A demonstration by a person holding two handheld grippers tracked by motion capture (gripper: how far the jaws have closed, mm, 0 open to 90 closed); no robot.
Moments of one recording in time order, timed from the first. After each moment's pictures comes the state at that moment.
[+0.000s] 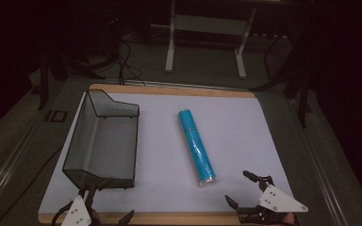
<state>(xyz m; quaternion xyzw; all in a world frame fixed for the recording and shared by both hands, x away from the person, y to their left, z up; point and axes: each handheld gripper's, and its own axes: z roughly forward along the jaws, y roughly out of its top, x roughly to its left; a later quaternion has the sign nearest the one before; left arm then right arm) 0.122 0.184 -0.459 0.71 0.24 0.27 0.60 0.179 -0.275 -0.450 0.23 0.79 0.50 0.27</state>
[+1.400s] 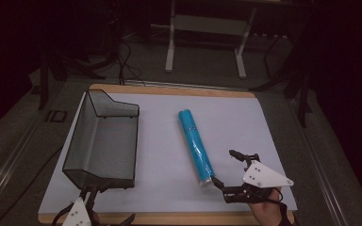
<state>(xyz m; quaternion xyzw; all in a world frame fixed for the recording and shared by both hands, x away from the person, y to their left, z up) 0.118 0.182 -0.458 0.71 0.23 0.26 0.61 0.213 -0.227 -0.399 0.21 0.80 0.50 0.27</state>
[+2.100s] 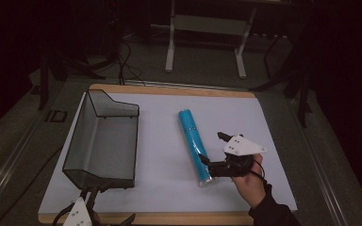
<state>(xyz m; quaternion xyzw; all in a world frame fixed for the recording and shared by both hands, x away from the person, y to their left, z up) 0.119 0.182 -0.459 0.71 0.23 0.26 0.61 0.272 -0.193 -0.399 0.25 0.81 0.47 0.26</state>
